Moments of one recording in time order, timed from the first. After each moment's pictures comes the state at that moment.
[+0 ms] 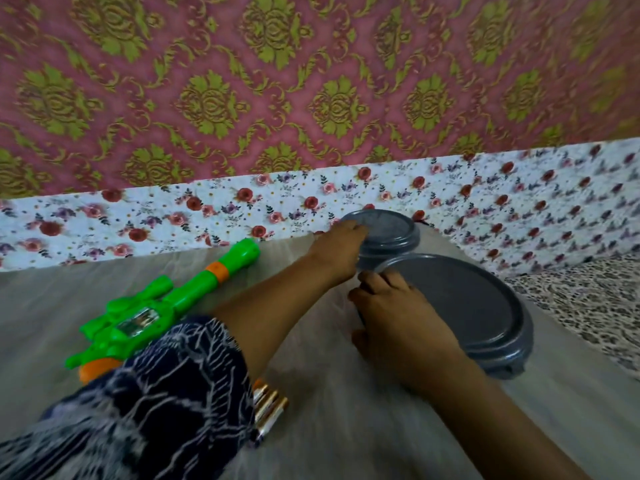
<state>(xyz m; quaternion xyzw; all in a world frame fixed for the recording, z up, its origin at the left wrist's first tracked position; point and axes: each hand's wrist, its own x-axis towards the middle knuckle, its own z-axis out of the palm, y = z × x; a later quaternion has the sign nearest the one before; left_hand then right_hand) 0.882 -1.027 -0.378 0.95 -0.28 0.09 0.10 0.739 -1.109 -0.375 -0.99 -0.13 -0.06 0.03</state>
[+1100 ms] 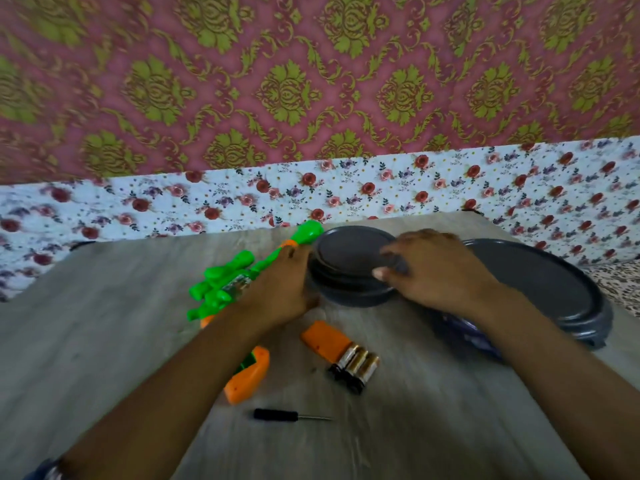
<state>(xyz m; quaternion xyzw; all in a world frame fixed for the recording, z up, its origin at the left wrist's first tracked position) 0.784 -0.839 -0.386 0.96 -0.19 0.05 0.18 0.749 -1.052 -0.338 -0.99 -0.13 -0.09 0.03</state>
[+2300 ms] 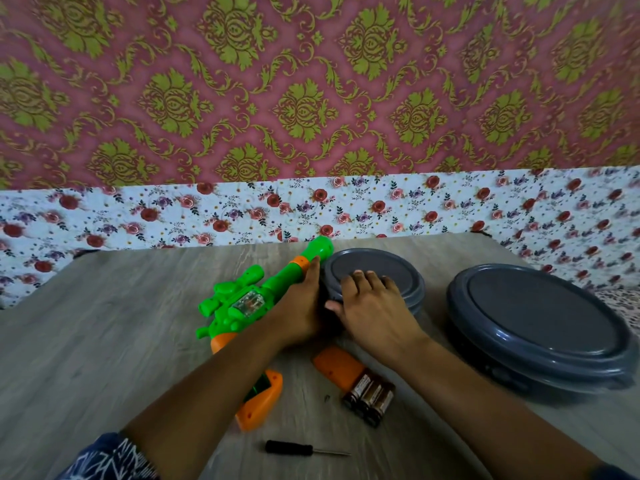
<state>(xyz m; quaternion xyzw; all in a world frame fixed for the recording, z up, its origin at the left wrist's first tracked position) 0.806 -0.841 -0.405 0.92 -0.18 -0.01 0.34 0.784 -0.978 -0.406 -0.98 -0.14 -0.14 -0.07</state>
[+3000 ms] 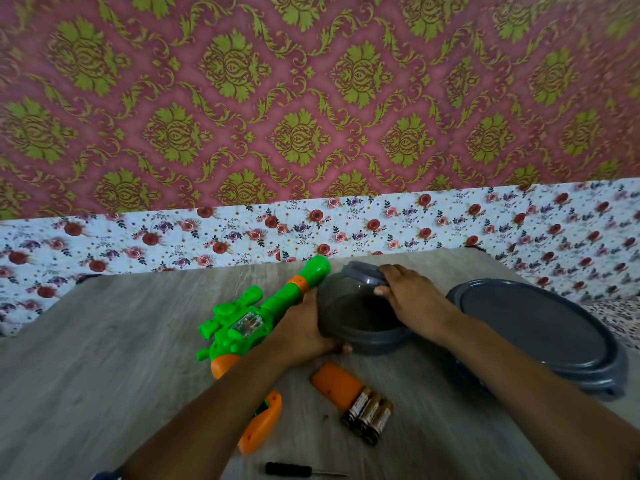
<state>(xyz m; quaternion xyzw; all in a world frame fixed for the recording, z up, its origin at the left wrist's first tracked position) 0.807 -0.844 -0.411 0.92 -0.17 0.00 0.35 0.801 -1.039 -0.367 -0.98 -0.12 -0.09 0.10</state>
